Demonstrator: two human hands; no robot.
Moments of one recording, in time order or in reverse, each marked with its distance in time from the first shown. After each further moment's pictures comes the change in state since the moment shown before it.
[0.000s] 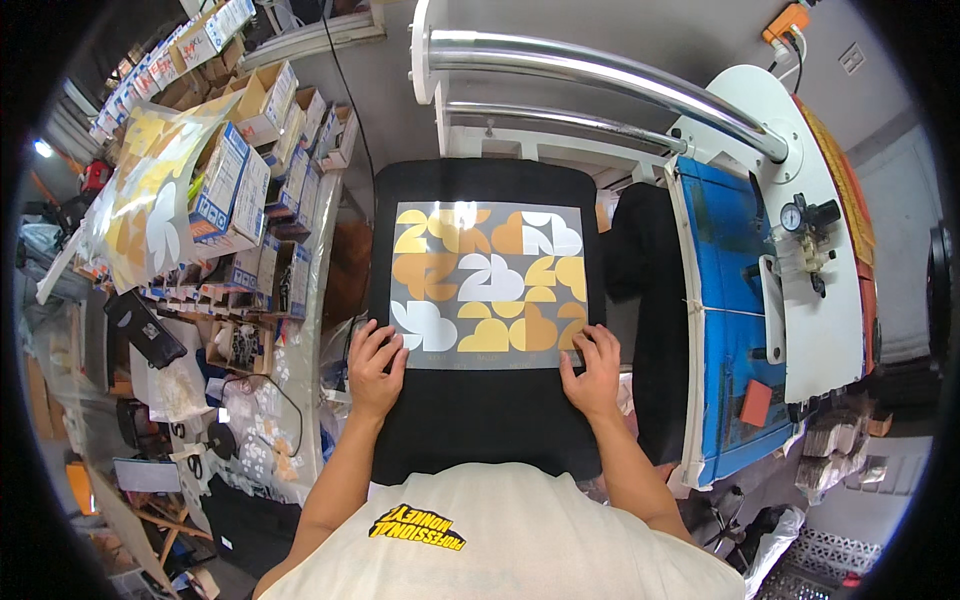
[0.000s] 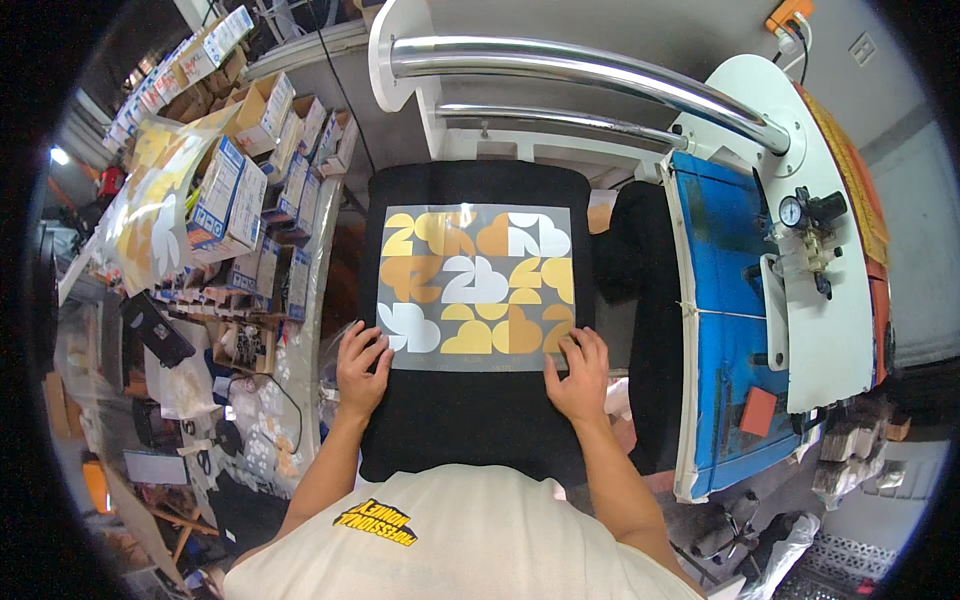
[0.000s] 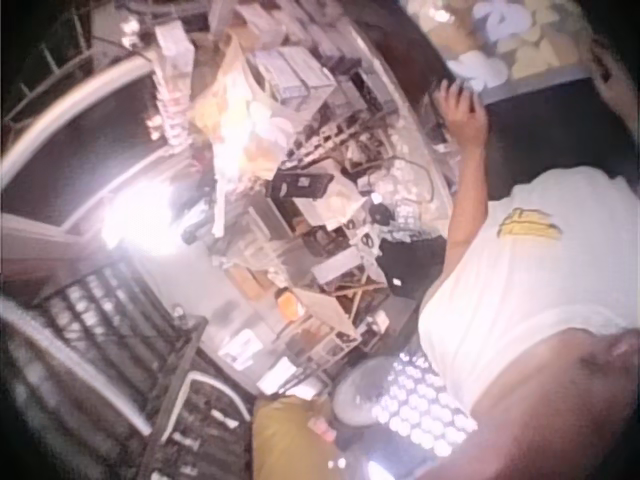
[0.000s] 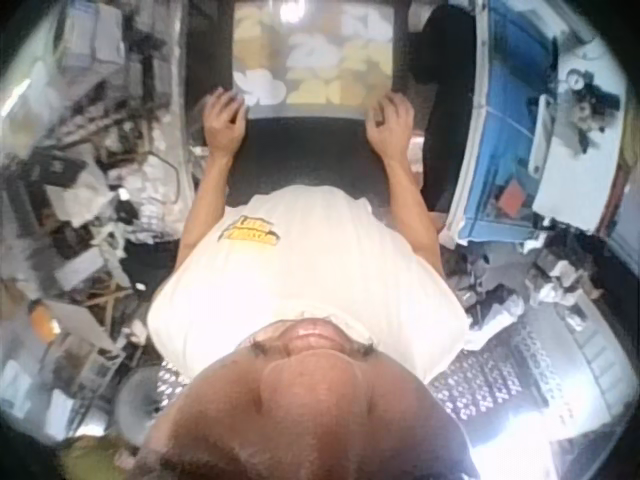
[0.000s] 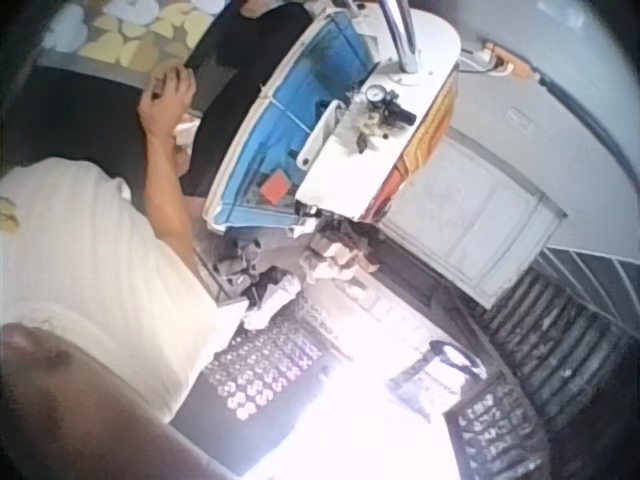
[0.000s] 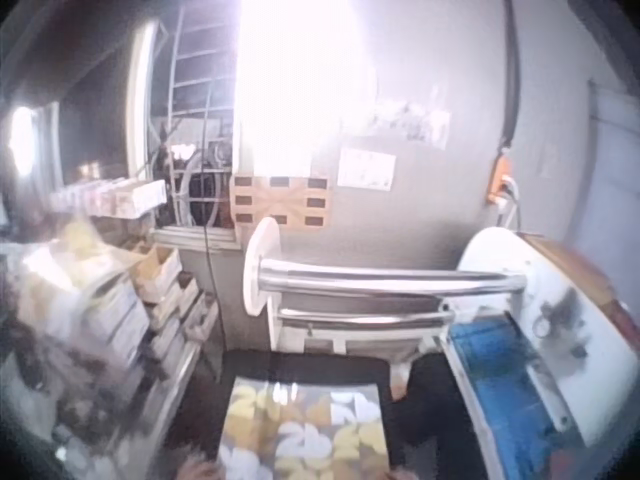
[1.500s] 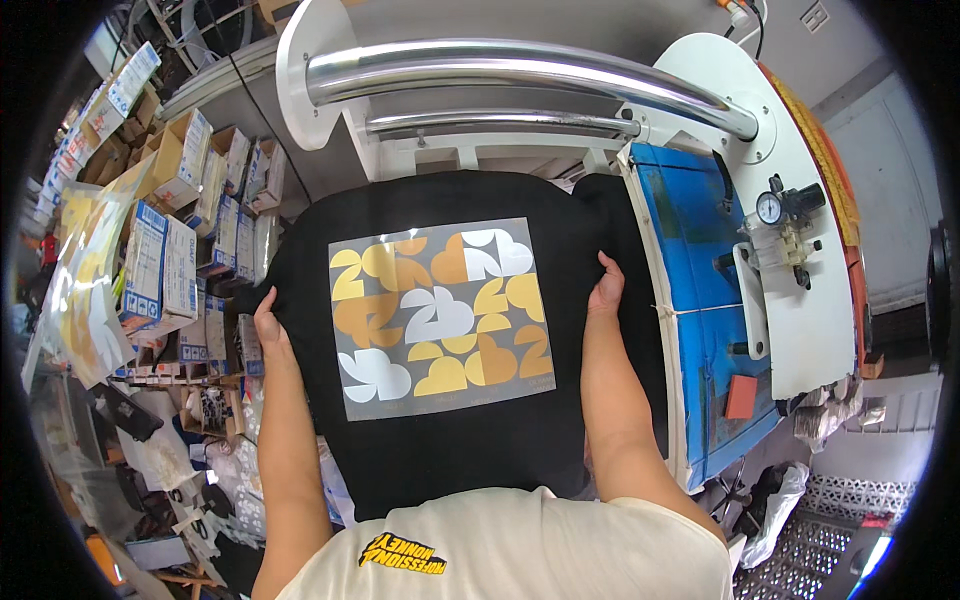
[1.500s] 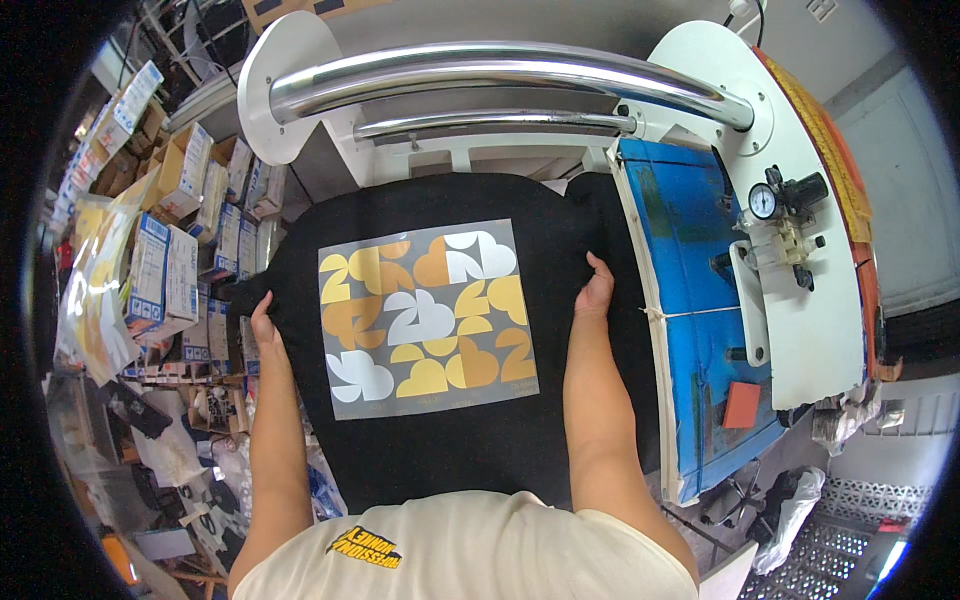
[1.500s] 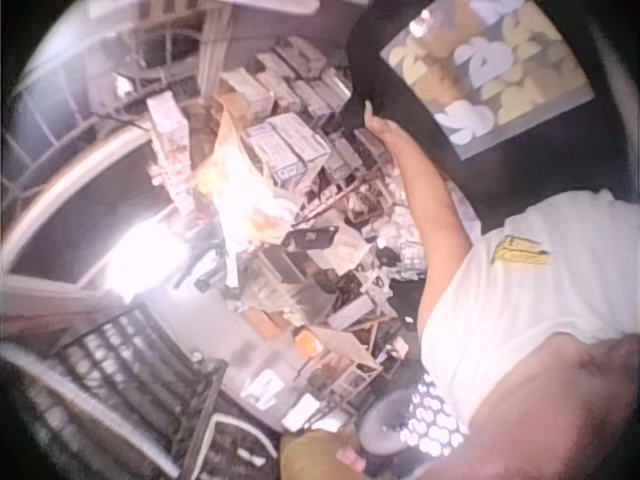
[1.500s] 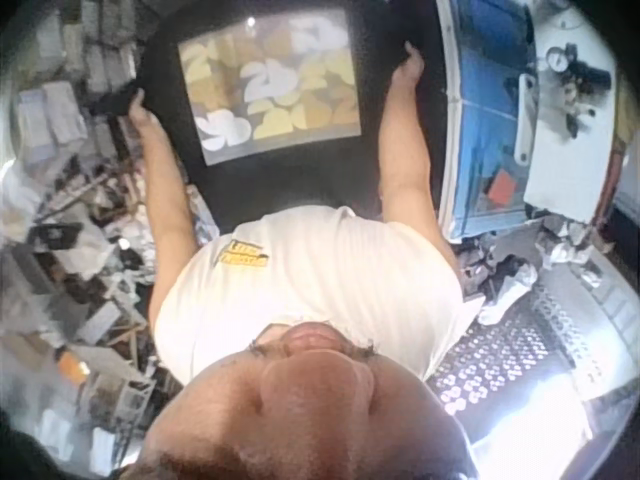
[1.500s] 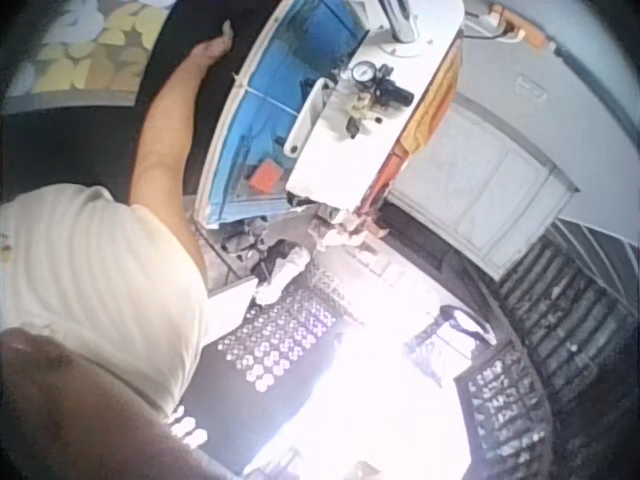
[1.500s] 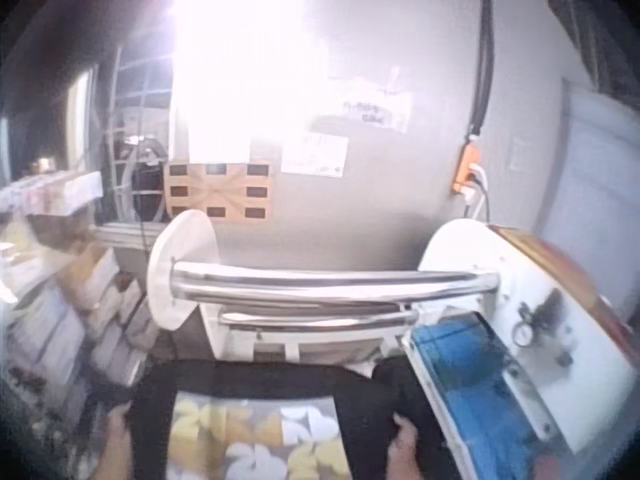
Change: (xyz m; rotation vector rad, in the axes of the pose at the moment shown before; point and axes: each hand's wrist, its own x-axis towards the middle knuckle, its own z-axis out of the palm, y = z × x) left_hand 0.146 -0.208 0.048 -1.549 0.067 -0.905; right_hand 0.126 0.184 0.061 1.538 0.565 1.005
